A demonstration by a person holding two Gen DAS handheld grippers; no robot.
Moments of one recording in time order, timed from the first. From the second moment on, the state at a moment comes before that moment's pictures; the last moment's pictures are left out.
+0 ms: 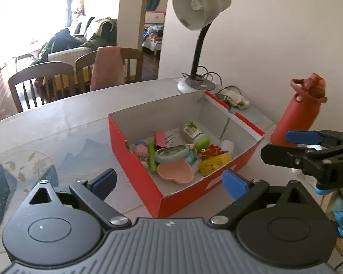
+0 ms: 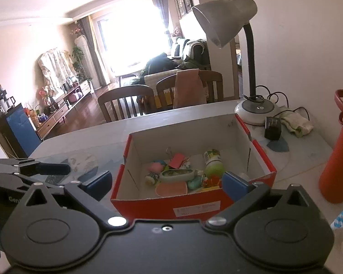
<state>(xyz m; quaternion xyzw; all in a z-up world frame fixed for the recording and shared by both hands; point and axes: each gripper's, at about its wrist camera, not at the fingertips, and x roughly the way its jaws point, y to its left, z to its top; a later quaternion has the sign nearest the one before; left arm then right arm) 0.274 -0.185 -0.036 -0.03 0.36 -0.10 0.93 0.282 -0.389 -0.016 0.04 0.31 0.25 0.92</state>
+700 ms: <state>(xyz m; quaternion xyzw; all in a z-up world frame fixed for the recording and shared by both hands) 0.266 -0.207 -0.036 0.01 0.35 -0.13 0.93 0.265 -0.401 -0.017 0.06 0.31 0.22 0.92</state>
